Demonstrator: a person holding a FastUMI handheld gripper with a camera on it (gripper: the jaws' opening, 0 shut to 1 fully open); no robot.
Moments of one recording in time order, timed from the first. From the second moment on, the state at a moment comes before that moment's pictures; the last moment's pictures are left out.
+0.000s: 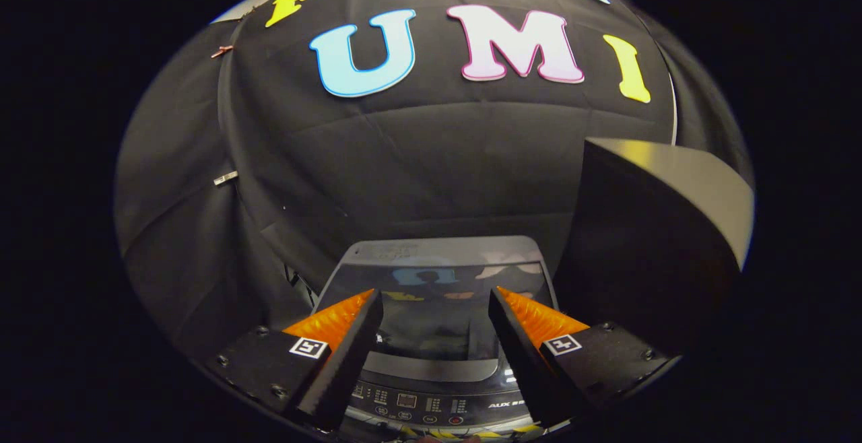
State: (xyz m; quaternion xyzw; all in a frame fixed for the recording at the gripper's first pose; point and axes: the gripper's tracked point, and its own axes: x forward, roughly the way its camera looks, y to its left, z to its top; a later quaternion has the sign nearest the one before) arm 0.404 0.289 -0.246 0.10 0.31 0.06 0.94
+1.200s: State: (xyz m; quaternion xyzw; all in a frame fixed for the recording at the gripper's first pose) arm 0.275 0.147 -0.020 0.06 0.08 0.07 0.99
